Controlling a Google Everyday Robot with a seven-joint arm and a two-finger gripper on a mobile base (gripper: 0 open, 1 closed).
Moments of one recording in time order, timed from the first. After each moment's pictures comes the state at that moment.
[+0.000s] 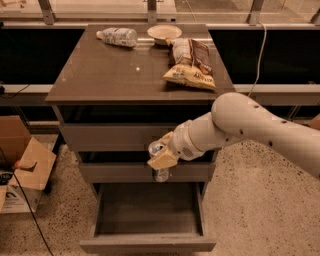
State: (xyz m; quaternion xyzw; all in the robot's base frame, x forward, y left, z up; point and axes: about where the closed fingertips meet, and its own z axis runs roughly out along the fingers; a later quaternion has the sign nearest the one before) arm 0.519 -0.006 0.734 -0.55 0.74 0.24 0.31
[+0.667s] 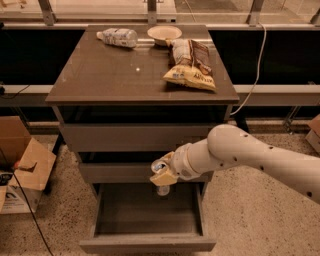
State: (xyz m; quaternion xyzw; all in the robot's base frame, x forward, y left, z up) arm 0.514 -0.010 0.654 -0.54 0.75 0.23 0.31
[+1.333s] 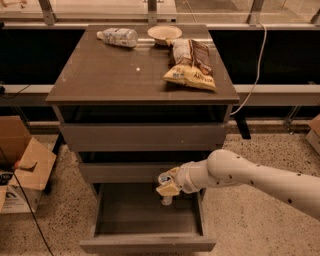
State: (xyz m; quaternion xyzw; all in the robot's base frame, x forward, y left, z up) arm 0.536 -0.033 0.542 -0.49 0.78 0.24 0.31
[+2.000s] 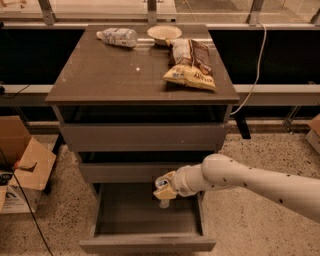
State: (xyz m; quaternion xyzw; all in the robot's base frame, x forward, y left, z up) arm 0.536 -0.023 0.516 -0.50 0.77 0.24 0.31
